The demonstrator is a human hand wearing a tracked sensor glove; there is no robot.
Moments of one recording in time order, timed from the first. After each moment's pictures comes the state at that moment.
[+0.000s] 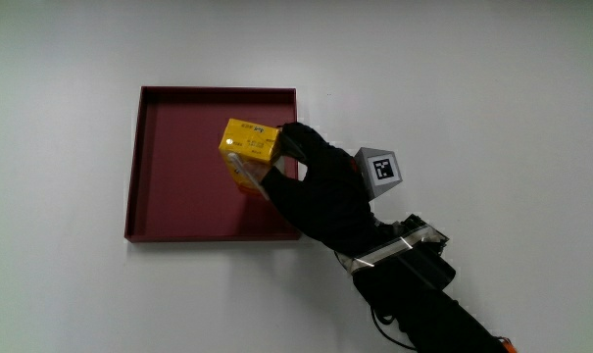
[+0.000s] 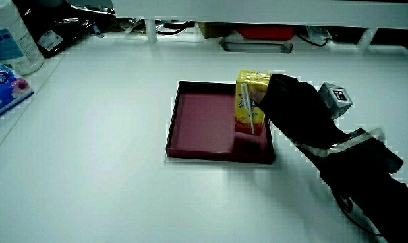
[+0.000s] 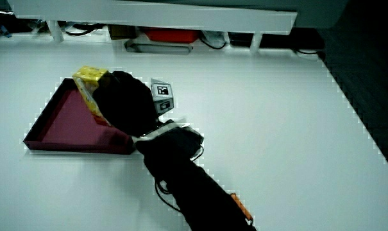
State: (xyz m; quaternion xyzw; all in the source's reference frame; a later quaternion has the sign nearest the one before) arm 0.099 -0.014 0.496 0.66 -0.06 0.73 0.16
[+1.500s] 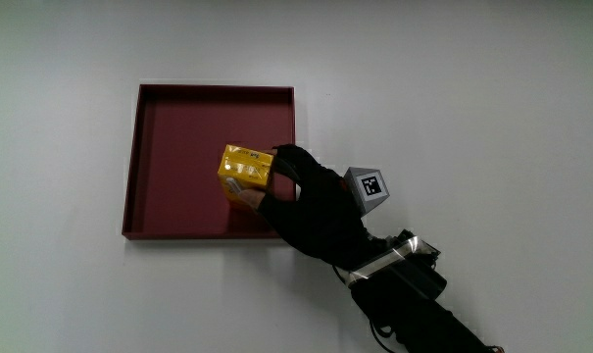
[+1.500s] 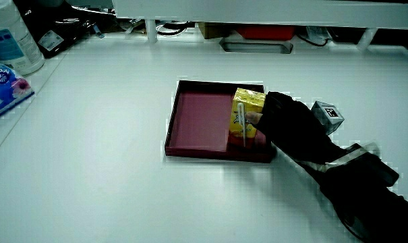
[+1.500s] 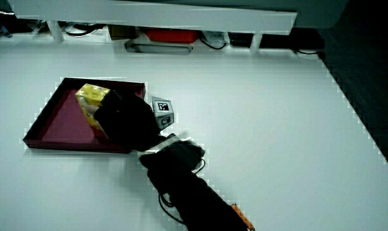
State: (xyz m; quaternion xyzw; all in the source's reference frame) arm 0.091 0.006 0.534 0.64 -0.05 0.74 0.22
